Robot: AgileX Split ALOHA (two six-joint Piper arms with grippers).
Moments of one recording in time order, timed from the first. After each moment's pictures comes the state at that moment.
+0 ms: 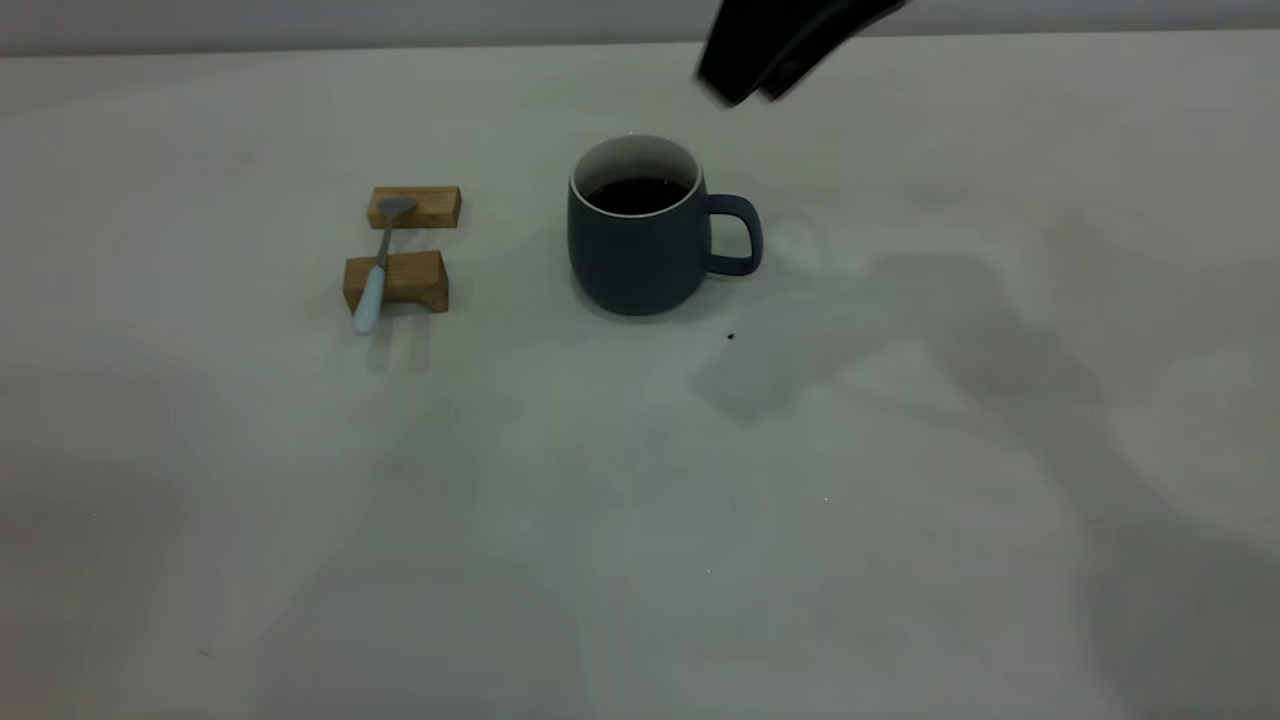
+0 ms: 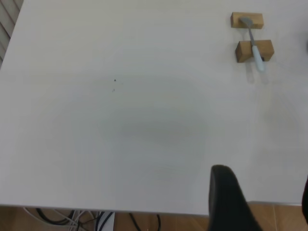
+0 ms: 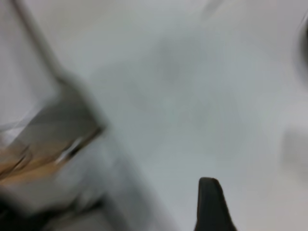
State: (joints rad) left arm 0.01 -0.02 -0.49 0.03 1.13 -0.06; right arm 0.32 2.09 -1.55 0.65 1.13 -0.82
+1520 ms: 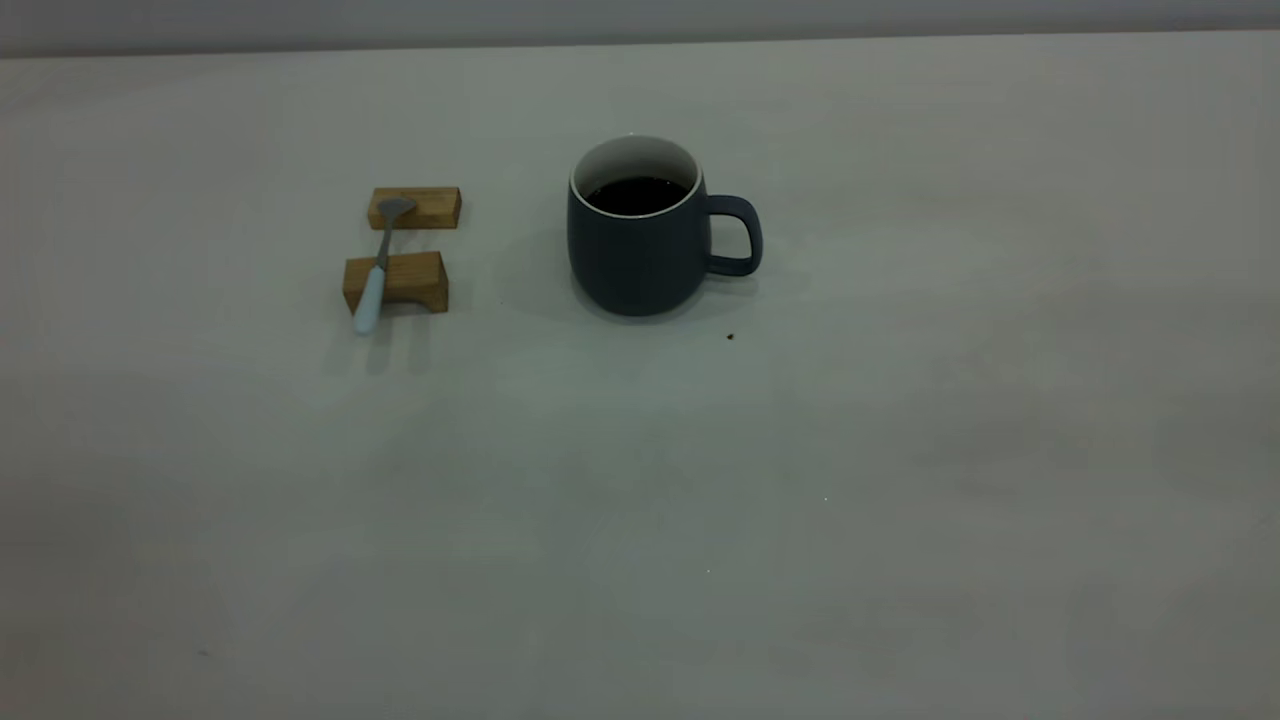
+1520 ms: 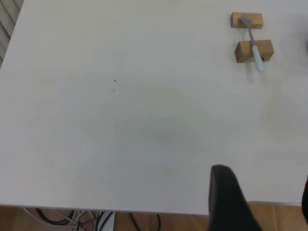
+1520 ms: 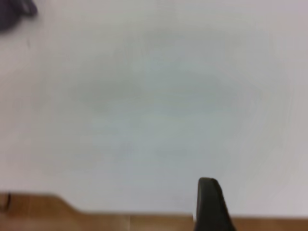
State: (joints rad) left arm 0.01 -0.02 -0.49 0.03 1.13 -0.06; right arm 0.04 0.17 -0.47 -0.02 1.12 0.00
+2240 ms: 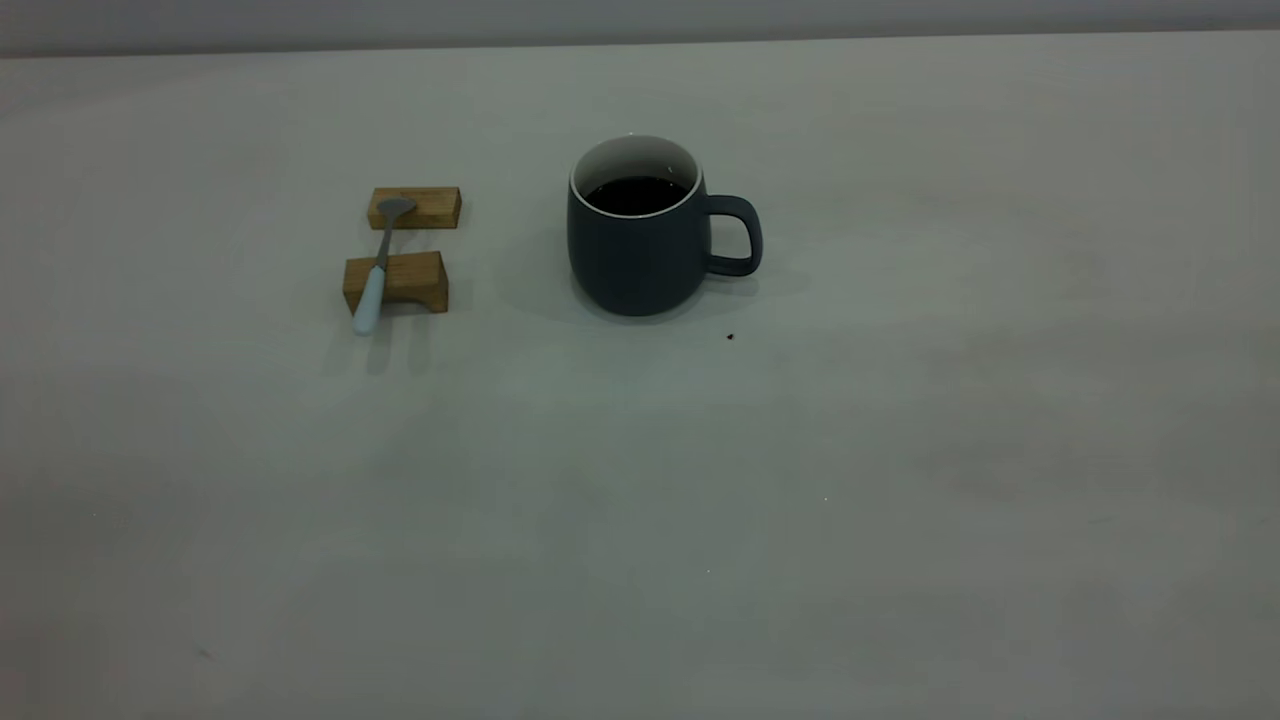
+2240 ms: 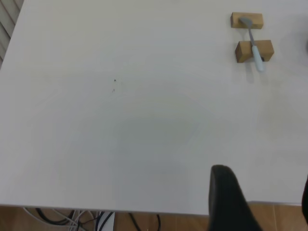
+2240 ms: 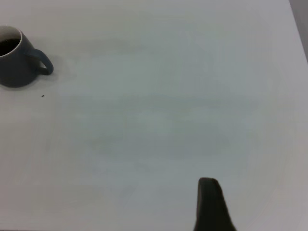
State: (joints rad) left arm 0.01 -0.02 -0.49 0.03 1.13 -0.06; right arm 0.04 0.02 -0.47 -0.02 1.13 0.00
